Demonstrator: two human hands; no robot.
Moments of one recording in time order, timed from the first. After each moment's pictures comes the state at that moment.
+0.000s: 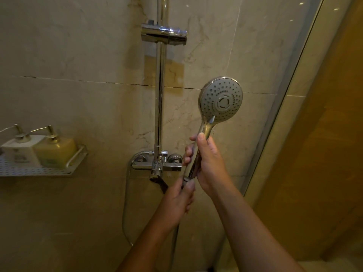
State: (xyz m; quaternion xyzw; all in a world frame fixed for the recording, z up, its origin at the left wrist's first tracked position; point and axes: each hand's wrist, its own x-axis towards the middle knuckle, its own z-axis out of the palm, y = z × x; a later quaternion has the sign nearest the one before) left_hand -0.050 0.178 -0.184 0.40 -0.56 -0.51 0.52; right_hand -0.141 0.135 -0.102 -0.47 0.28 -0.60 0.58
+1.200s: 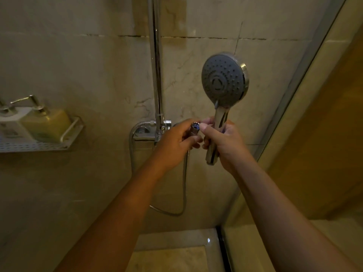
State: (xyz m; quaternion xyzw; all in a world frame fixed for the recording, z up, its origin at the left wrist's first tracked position) left_hand -0.025 0.104 -0.160 0.44 -0.72 -0.31 0.44; right_hand -0.183 0.100 -0.149 -0.58 0.40 -0.52 0.48
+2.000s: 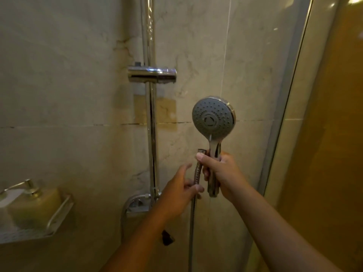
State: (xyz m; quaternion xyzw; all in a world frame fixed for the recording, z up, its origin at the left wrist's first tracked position) left_hand -0.031 0.068 -0.106 0.45 -0.69 -0.37 0.43; right_hand -0.184 0.052 -0.058 -0.56 0.43 -0.55 0.45
